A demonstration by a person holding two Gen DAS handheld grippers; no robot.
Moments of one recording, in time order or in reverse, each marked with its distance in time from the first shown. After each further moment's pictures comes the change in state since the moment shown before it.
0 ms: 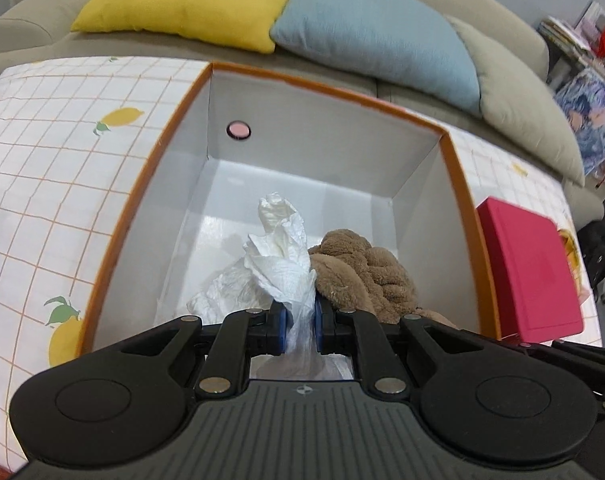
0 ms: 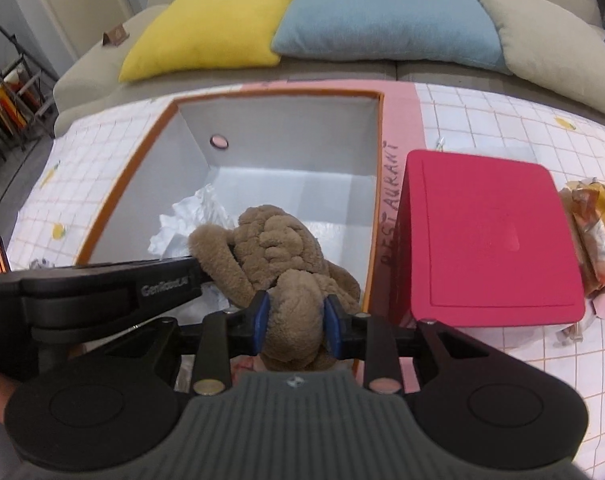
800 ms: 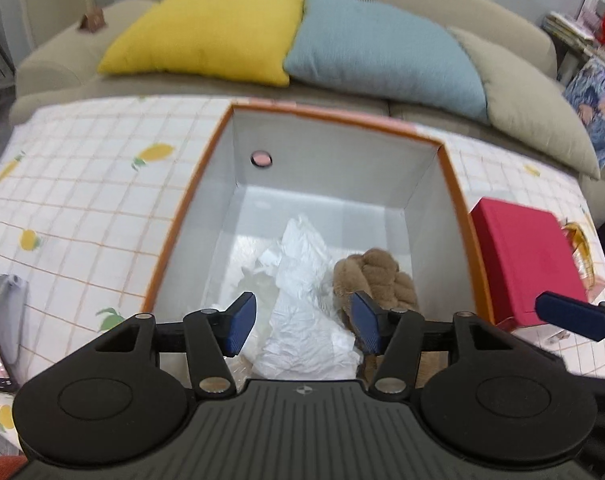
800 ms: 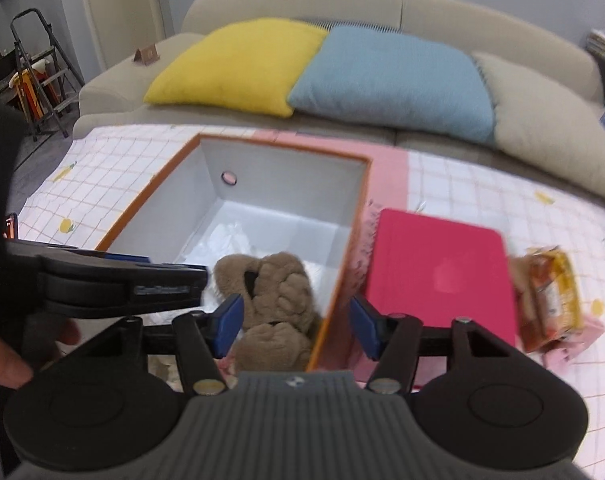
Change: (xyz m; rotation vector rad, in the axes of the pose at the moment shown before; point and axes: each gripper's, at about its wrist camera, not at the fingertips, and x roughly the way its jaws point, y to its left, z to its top) left arm -0.050 -0.015 -0.013 0.054 -0.111 0.119; right arm -0.054 -0.006 -0.015 -0.149 -0.180 -0.040
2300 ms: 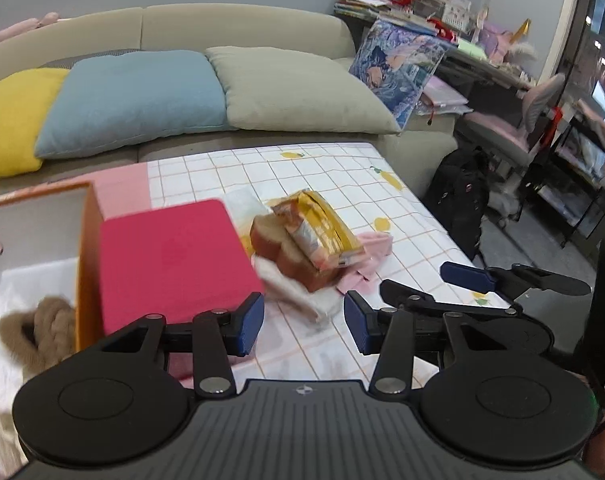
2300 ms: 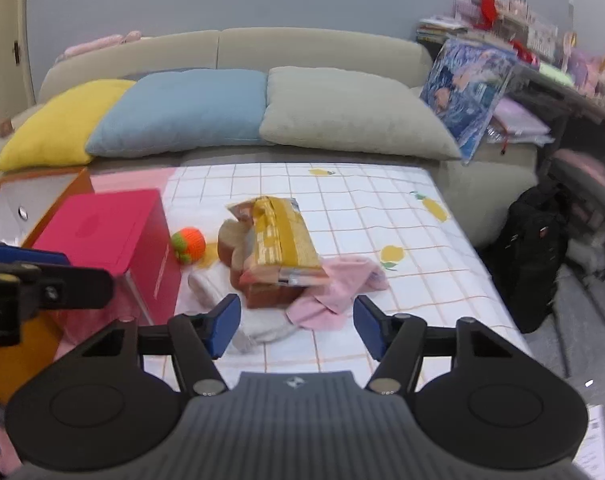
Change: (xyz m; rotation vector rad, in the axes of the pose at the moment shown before) left arm -0.019 -0.221 -0.036 0.355 -0.100 -0.379; right arm -0.051 -0.209 -0.105 0.221 -0.172 -0.323
